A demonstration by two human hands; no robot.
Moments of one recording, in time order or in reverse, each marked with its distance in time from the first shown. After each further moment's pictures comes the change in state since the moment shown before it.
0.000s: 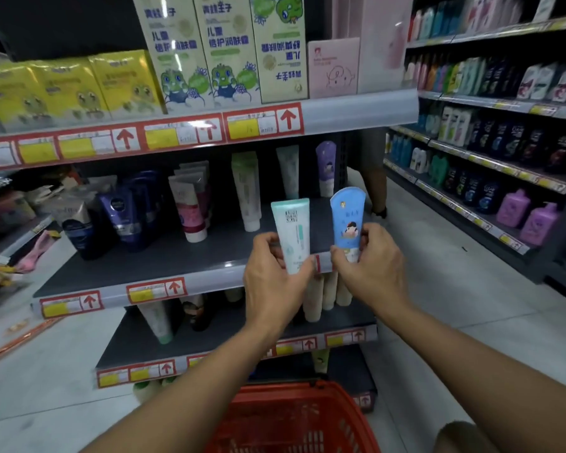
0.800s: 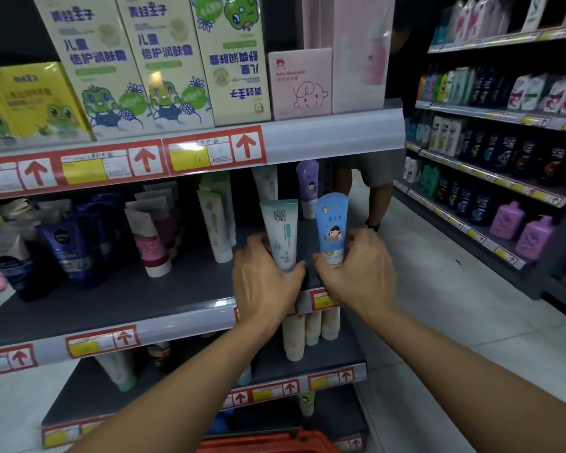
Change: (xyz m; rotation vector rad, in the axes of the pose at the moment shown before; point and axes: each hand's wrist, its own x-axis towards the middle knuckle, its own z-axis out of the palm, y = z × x) left_hand 0.077 -0.006 0.075 0.288 0.037 0.018; right_hand 0.073 0.034 0.026 -0.194 -0.008 0.029
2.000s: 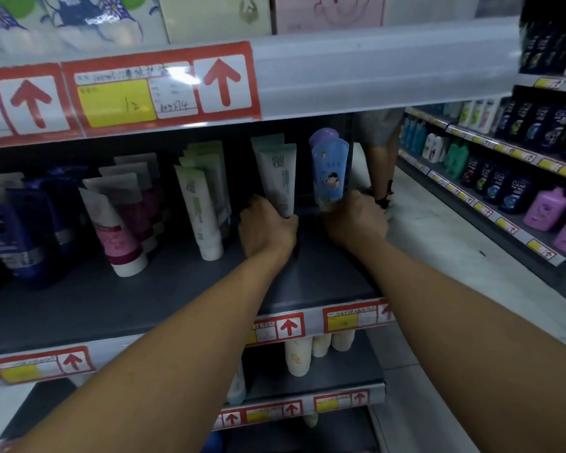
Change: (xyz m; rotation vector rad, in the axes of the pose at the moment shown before) left_hand 0.115 -0.013 0.079 0.120 -0.080 -0.268; right_hand 0.112 -0.009 0.080 -0.099 -0.342 0.218
